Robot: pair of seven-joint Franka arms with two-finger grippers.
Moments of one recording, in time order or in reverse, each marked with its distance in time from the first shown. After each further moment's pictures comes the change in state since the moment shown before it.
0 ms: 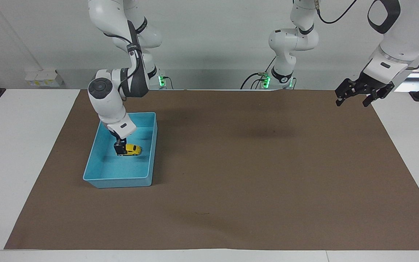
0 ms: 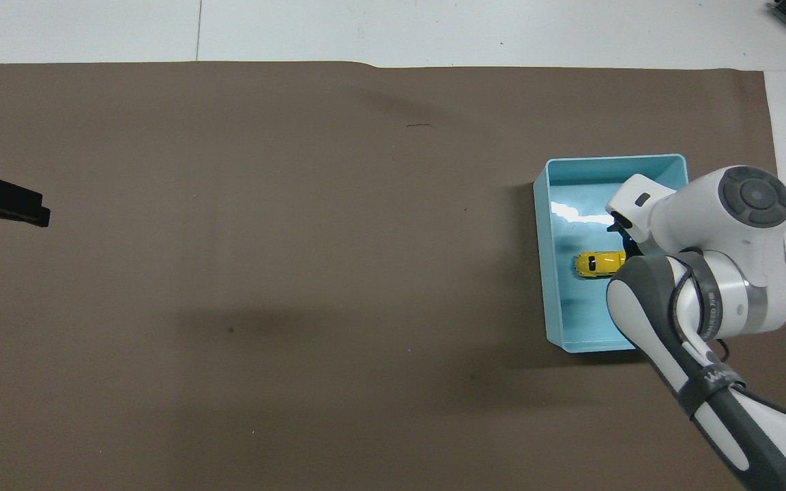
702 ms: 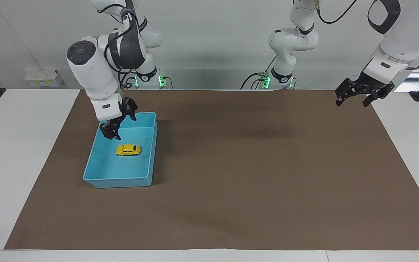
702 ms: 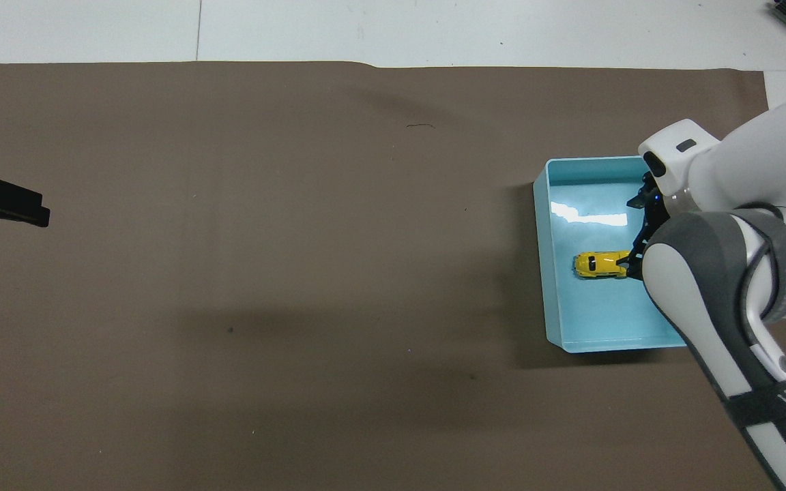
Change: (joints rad) left arm 0.000 0.000 0.000 0.000 0.000 0.000 0.000; right arm 0.000 -0.050 0.025 0.260 0.128 -0.262 0.540
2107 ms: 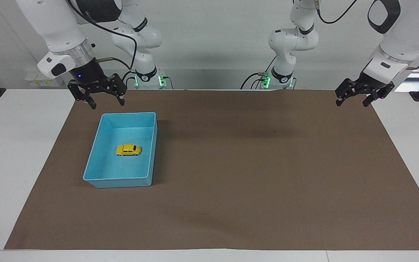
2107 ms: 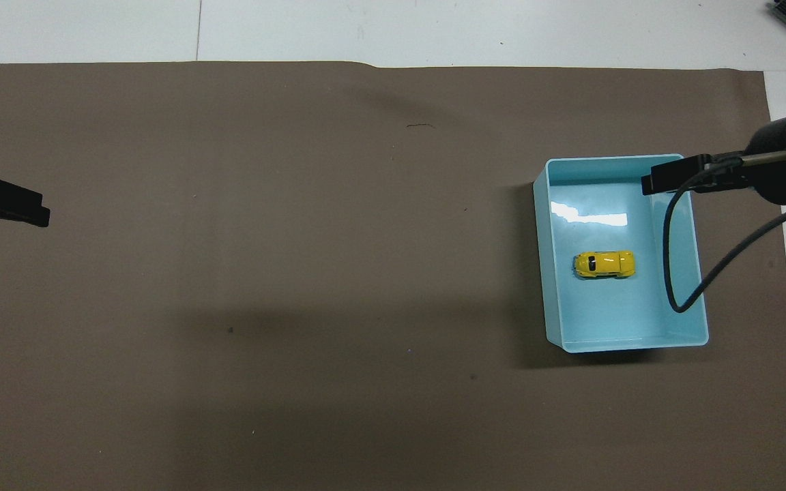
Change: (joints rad) left arm 0.000 0.000 0.000 0.000 0.000 0.000 0.000; right arm -0.026 -0.034 -0.058 0.257 0.051 -0.217 0.868
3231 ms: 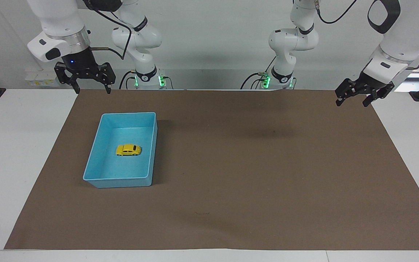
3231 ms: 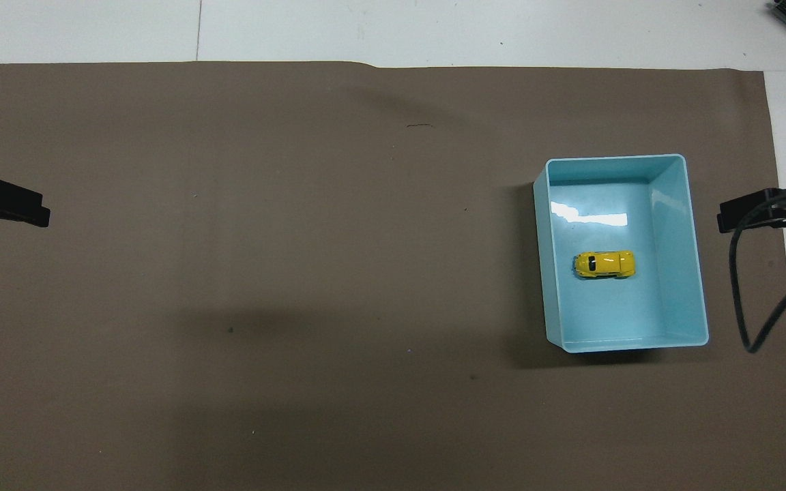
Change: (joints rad) left arm 0.000 0.000 0.000 0.000 0.000 0.000 0.000; right arm 0.007 -0.026 0.023 0.057 -0.176 -0.140 -0.009
